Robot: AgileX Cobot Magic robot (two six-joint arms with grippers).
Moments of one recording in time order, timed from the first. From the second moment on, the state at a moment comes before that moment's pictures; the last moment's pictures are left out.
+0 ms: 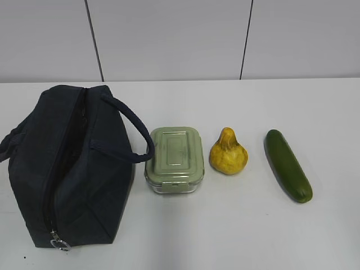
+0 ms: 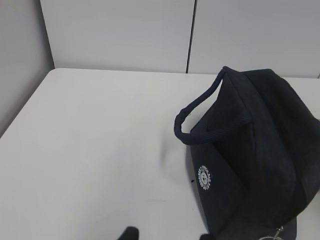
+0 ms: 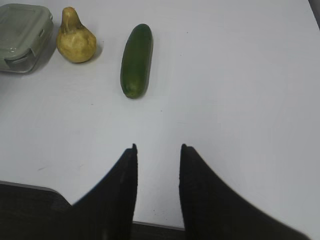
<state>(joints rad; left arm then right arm) -0.03 -0.02 -0.52 0.00 1.11 0.01 0.02 -0.02 -0.50 0.03 1.15 -0.12</state>
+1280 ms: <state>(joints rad) -0.03 -0.02 -0.52 0.00 1.11 0.01 0.04 1.34 -0.94 0.08 0.61 -0.12</state>
